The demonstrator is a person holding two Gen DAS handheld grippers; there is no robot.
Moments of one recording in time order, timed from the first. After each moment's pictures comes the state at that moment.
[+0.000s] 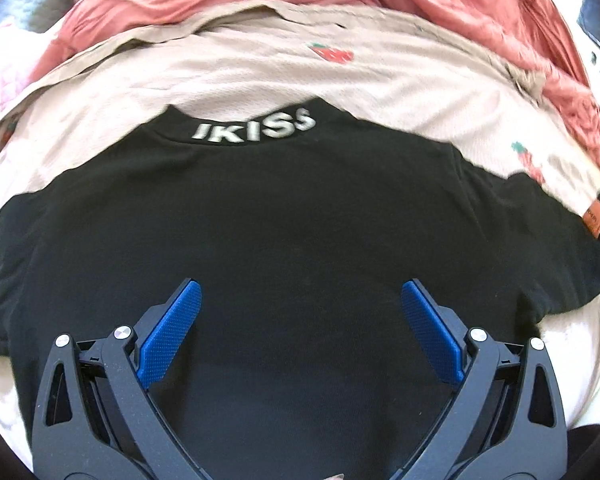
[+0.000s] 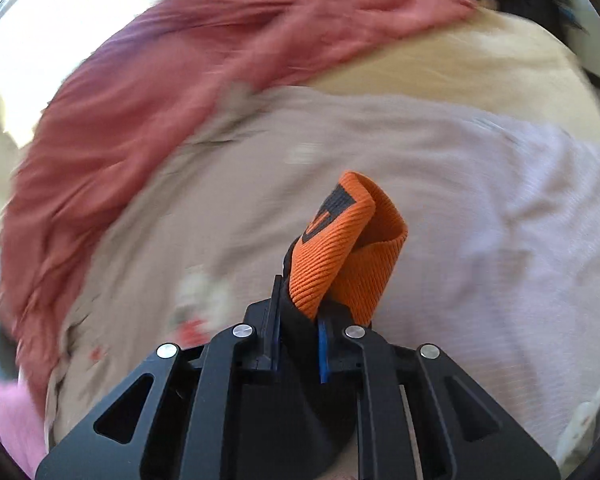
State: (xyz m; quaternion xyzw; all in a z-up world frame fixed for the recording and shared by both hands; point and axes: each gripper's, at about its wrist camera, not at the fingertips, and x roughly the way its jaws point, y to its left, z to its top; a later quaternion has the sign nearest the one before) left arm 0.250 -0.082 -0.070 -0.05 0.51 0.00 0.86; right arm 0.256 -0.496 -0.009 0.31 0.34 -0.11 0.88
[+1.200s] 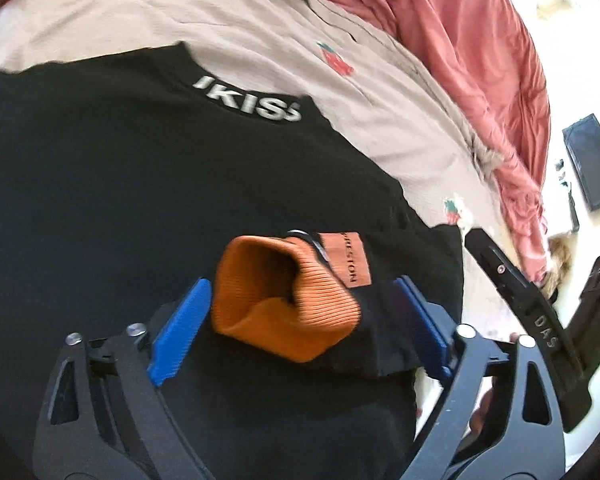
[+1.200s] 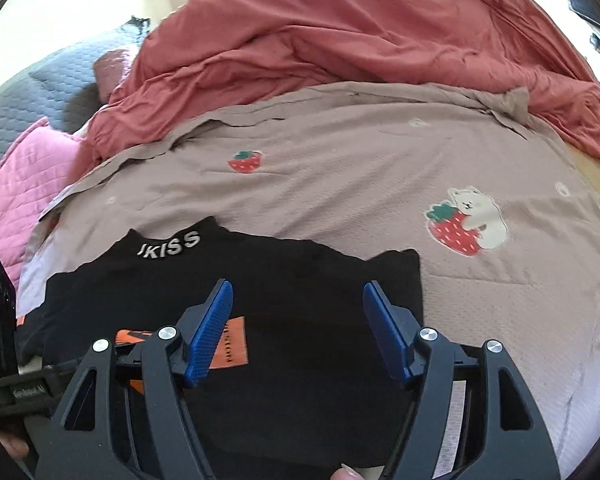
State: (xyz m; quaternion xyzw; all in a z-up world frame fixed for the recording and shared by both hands) left arm 0.245 -0.059 -0.061 -0.26 0.53 -0.06 0.80; right arm 0.266 -0.301 -0.011 0.06 0.42 0.11 0.90
